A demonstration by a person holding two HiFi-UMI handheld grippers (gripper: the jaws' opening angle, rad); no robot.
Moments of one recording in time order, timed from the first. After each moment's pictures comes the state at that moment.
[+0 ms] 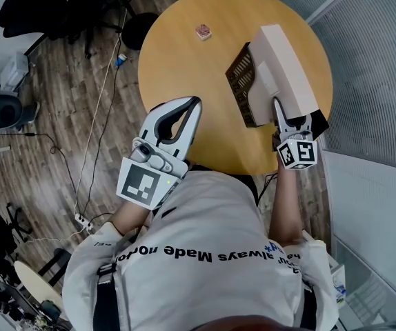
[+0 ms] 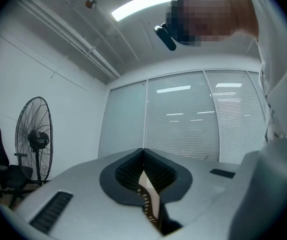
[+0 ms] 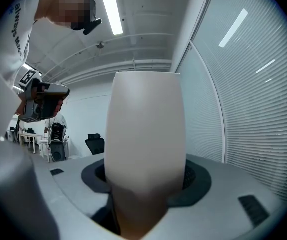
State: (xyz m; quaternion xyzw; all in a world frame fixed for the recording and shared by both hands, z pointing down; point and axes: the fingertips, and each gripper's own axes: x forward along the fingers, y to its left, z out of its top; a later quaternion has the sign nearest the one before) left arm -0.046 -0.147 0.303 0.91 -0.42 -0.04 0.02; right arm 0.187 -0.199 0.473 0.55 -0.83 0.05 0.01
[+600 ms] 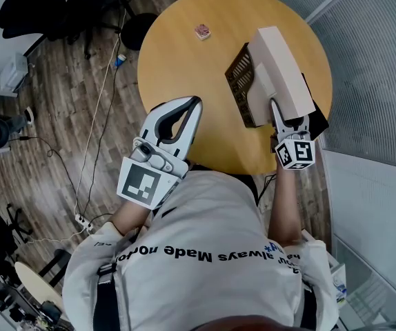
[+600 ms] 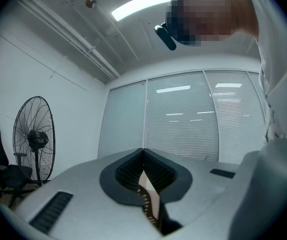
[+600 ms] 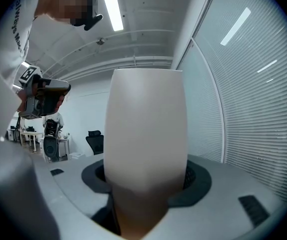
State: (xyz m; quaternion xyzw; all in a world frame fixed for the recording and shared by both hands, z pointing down) left arm -0.045 -0.146 0.305 0.91 -0.42 -0.04 0.02; right arm 0.183 -0.195 0.484 0.55 -0.83 0.06 0.03
